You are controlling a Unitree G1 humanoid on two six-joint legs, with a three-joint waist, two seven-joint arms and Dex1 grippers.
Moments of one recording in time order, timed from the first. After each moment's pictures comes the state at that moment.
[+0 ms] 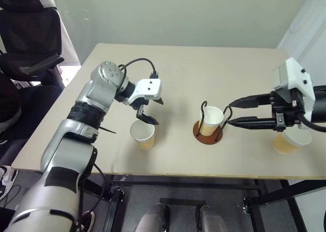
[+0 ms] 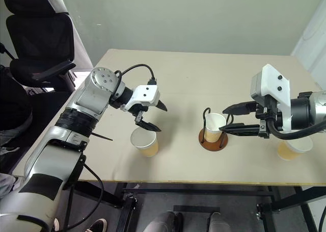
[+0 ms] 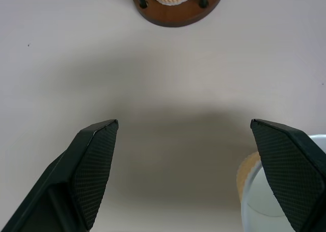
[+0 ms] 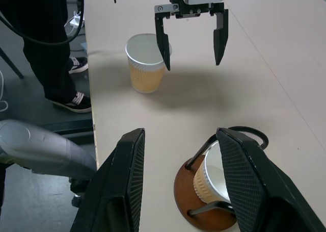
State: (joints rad) left arm -1.19 0.60 -0.39 0.67 0.12 0.05 -1.56; right arm -0.65 -1.20 -0.17 -0.55 0.86 1.00 1.05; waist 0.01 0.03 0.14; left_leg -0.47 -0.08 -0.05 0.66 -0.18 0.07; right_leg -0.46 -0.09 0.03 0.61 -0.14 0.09
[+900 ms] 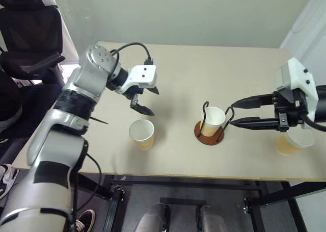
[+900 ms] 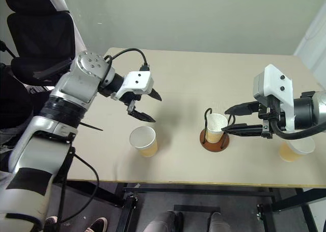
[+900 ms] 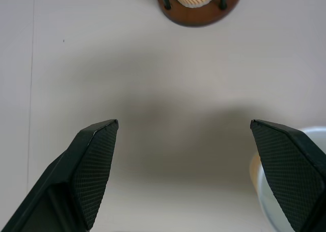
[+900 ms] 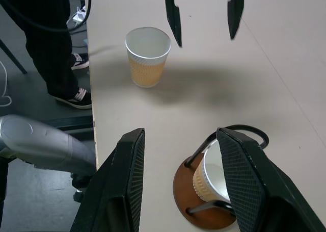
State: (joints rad) left arm -1.27 0.70 -0.45 0.62 0.03 0.10 -1.57; right arm -0.64 -1.23 -0.17 -0.53 0.86 0.98 1.07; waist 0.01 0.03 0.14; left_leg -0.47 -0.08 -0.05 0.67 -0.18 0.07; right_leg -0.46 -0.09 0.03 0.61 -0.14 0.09
